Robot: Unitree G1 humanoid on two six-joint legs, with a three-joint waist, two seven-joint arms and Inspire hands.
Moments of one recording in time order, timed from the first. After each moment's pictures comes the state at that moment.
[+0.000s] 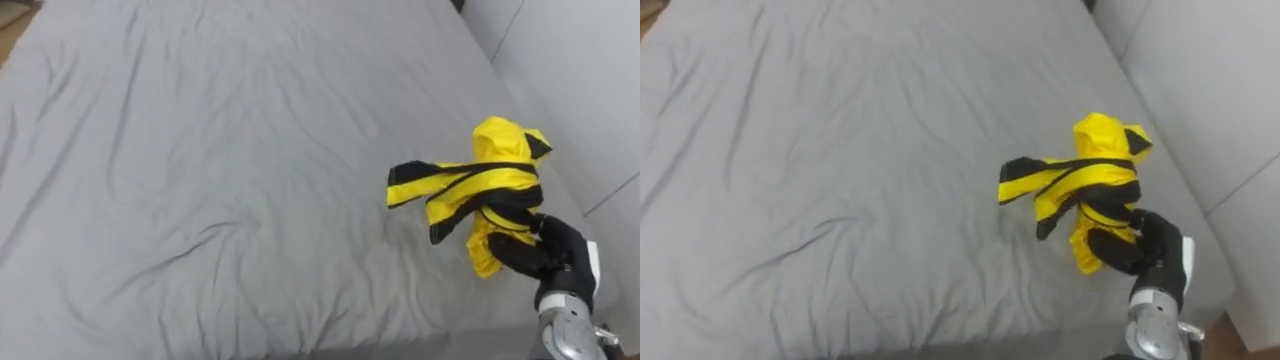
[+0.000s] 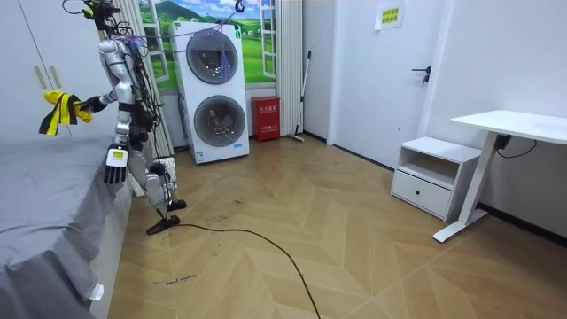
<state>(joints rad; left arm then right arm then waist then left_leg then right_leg) 0.15 0.18 -0.01 1.08 -0.20 -0.07 0.06 0.10 -0.30 -0.12 0.32 0.32 -0.08 -0.32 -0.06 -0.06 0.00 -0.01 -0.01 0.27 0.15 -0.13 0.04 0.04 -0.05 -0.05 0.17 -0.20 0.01</state>
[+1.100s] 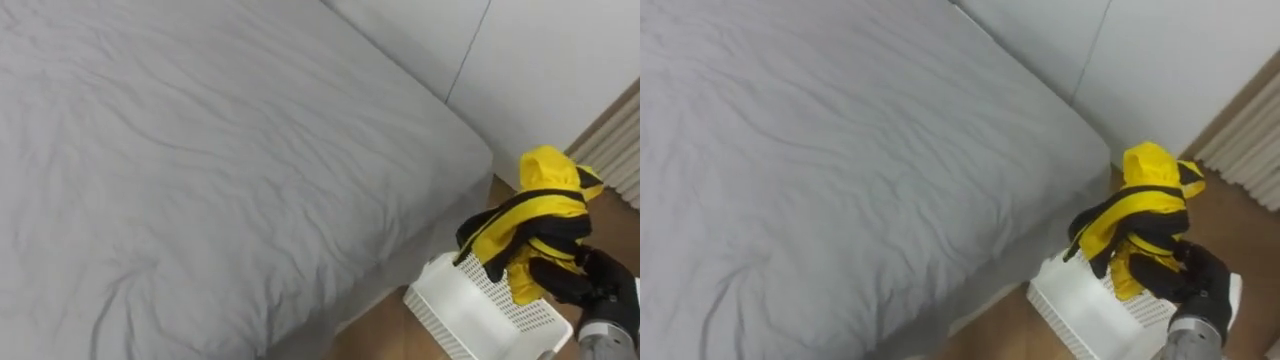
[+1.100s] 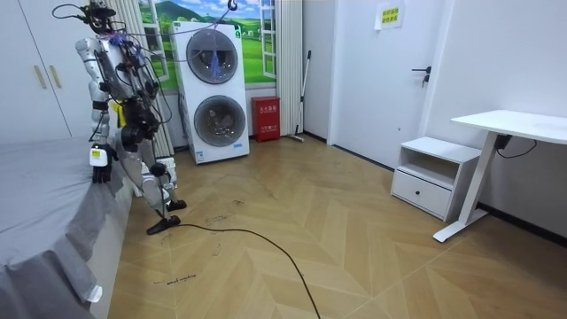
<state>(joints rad) 0.11 0.17 -0.10 1.14 -0.17 0.04 0.05 0.09 -0.30 -0.32 0.47 0.27 -0.03 -0.29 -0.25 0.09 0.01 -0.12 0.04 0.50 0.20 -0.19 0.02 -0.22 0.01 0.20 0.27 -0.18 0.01</state>
